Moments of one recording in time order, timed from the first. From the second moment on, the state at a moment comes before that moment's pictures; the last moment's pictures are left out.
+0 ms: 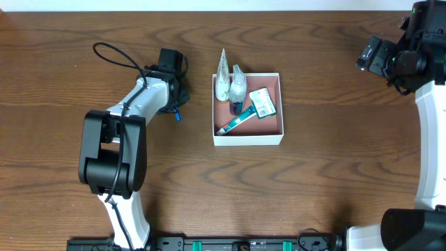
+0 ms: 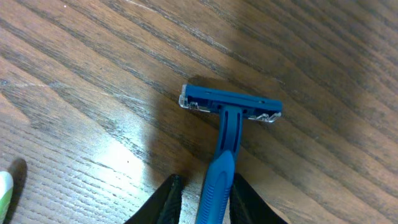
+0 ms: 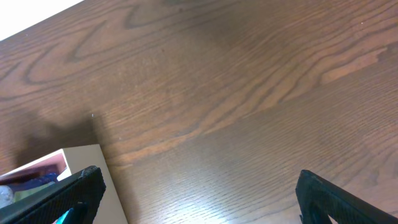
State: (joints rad) left arm -0.18 2.04 1.33 -0.58 -0.13 -0.64; right arm -0.13 1.62 1.74 -1.12 0.06 0.33
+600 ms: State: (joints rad) left arm -0.18 2.00 1.35 -0.62 -0.11 -0.53; right arm -0.13 1.62 1.74 -1.12 0.06 0.33
